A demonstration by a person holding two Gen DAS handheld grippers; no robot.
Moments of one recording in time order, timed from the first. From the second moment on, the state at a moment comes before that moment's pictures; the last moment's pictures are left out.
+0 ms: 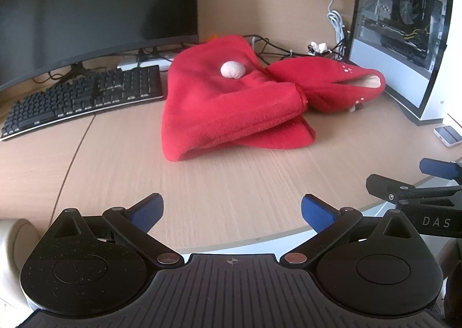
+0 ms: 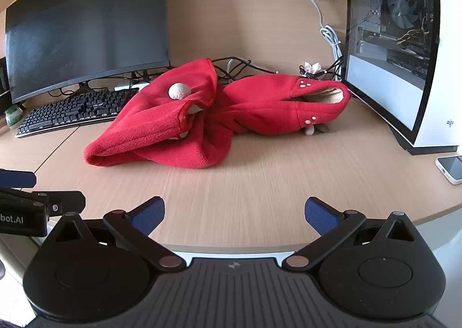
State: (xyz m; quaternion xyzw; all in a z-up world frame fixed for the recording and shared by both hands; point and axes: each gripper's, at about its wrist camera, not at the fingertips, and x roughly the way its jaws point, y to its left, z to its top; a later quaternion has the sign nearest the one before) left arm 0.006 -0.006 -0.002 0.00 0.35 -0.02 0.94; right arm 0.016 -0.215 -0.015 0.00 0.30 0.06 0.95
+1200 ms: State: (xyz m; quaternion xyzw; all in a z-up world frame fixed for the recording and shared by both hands) left arm 0.010 -0.008 -0.003 0.00 0.36 -0.01 0.93; right arm 0.020 -0.220 -0.018 0.01 0.30 0.04 0.95
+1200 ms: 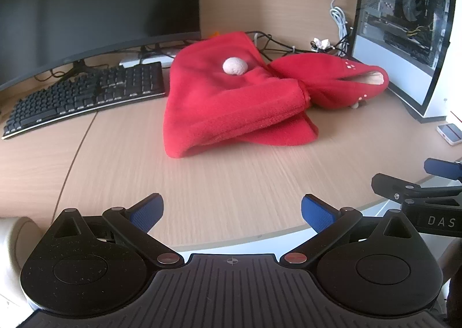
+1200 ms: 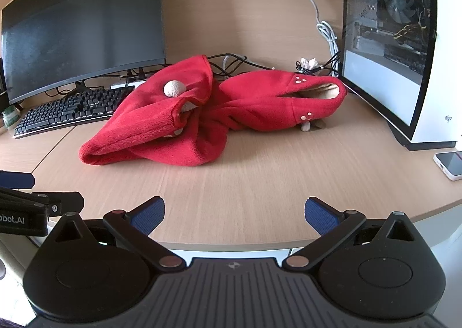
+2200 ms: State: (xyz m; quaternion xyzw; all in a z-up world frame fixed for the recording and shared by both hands) left arm 0.043 -0.024 -0.013 0.03 0.37 -0.02 0.93; right arm 0.049 -0.243 -0.033 0.00 0.34 0.03 0.94
